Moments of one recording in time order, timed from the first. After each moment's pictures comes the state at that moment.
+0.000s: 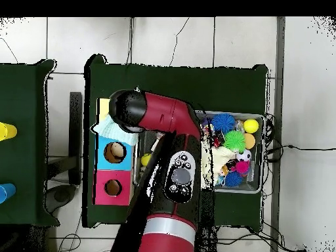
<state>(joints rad) 0.05 -0.45 -0.24 1.27 0.24 0.79 1.84</state>
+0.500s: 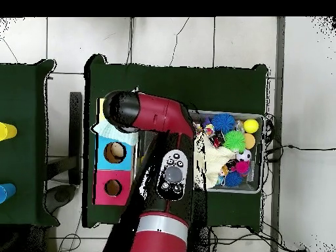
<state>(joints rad) 0.07 -0.44 -0.24 1.26 0.24 0.78 1.84</state>
